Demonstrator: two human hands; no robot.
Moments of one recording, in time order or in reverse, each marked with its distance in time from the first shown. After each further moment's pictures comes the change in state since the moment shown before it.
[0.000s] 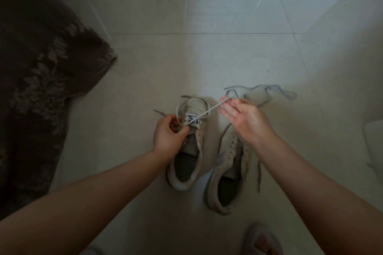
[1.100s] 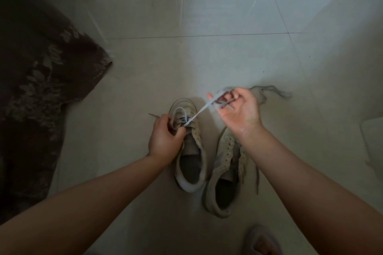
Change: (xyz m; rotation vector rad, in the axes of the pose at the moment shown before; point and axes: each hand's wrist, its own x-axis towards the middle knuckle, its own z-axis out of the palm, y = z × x) left_hand 0.003 -0.001 -0.002 0.226 0.023 0.119; right_hand 0.006 -0.011 0.020 0.474 -0.080 0.017
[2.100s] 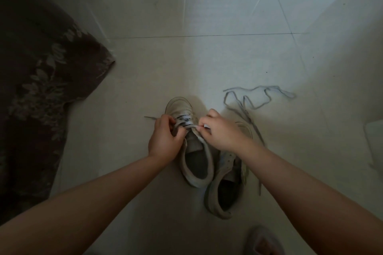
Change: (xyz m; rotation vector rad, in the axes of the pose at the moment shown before) left_hand 0.000 -0.002 -0.006 0.077 -0.022 0.014; right_hand 0.002 0.033 -0.036 -2.282 -0.394 -0.292
